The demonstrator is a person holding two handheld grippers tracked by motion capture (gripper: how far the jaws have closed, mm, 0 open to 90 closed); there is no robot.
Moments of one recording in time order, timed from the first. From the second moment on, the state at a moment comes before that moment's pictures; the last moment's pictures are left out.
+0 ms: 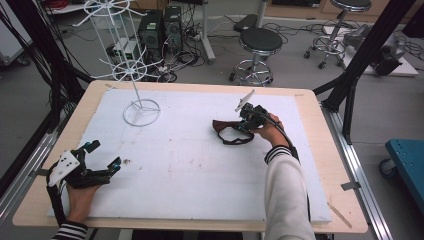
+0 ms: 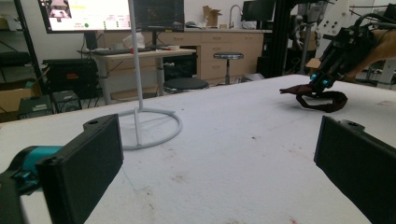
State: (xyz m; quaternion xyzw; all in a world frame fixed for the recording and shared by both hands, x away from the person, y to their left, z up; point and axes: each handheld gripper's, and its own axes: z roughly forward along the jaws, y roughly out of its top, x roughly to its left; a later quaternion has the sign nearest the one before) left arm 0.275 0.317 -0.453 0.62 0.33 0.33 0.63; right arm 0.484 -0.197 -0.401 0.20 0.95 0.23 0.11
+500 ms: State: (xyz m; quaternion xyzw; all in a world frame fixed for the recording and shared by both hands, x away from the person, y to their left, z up) left arm 0.275 0.320 -0.450 0.63 0.33 0.31 0.63; right arm 0.459 -0.210 -0.369 0.20 0.92 0.31 0.12
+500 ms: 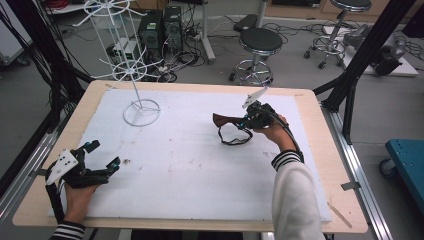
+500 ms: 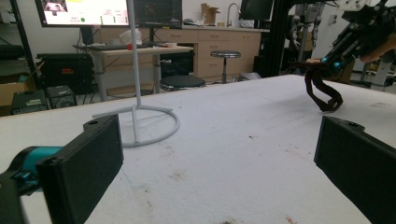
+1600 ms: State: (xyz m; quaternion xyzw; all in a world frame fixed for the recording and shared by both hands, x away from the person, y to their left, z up) left arm 0.294 0.286 -0.367 0.69 0.24 0.24 0.64; right arm 0.374 -0.179 -0.317 0.17 0.87 0.44 0.13
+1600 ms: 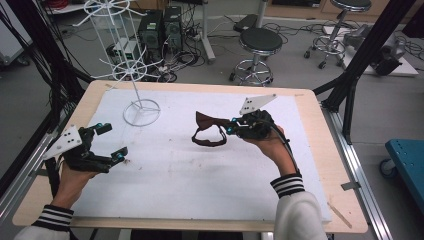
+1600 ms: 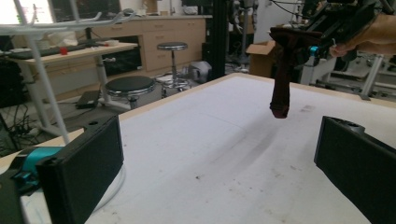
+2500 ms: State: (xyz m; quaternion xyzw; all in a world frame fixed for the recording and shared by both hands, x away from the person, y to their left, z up) left arm 0.311 0.221 -0.323 0.74 0.15 0.17 0.63; right arm 0.342 -0.142 -0.315 0.16 0.85 0.49 0.11
